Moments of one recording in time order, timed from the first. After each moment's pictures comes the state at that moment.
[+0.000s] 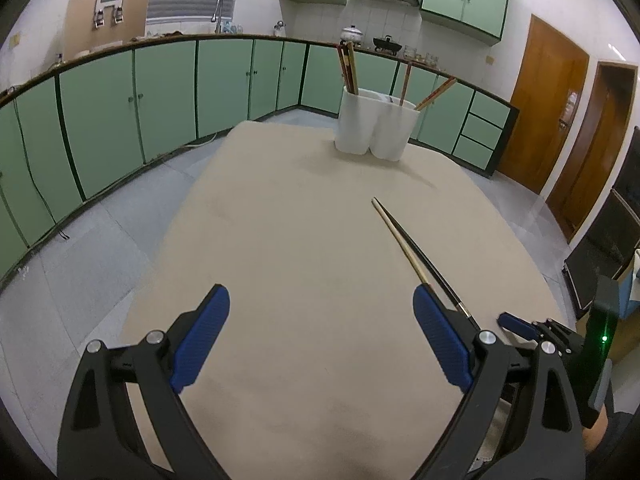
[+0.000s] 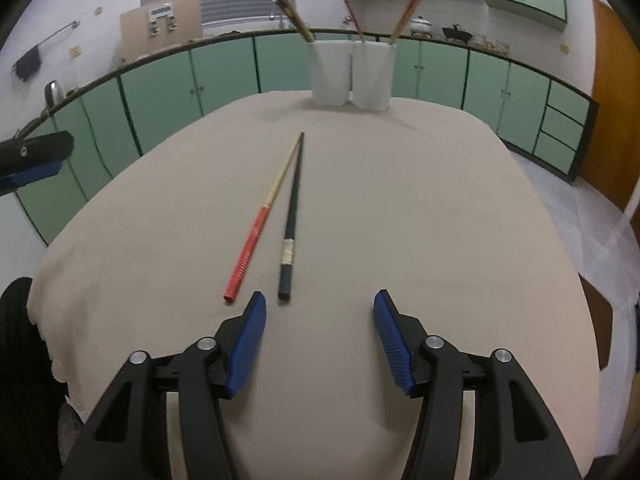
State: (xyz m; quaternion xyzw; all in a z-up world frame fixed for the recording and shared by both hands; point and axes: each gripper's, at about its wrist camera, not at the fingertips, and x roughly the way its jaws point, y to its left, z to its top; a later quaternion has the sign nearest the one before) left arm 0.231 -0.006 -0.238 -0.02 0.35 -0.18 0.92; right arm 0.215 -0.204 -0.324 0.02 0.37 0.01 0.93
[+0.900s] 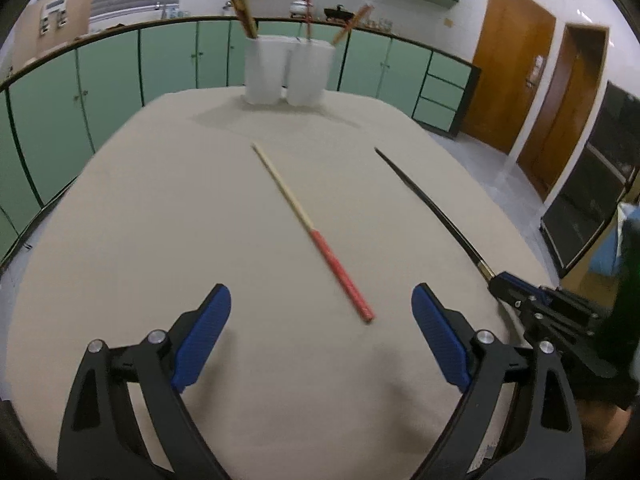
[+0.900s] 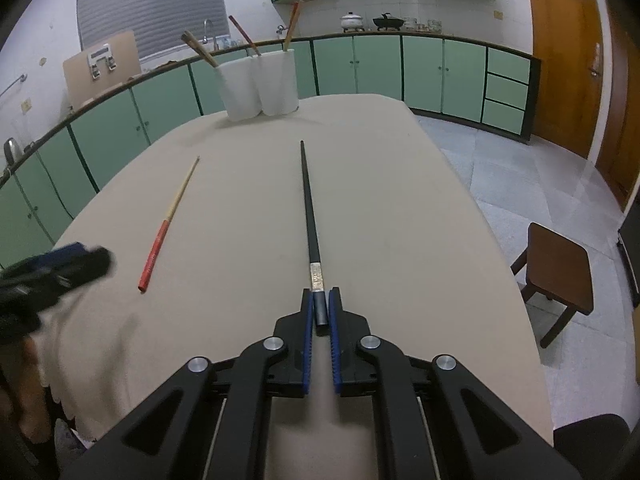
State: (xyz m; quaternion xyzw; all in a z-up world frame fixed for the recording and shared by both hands) left arm 0.210 -0.130 -0.299 0.03 0.38 -0.24 0.89; right arm 0.178 -0.275 -0.323 0.09 0.36 -0.08 0.92
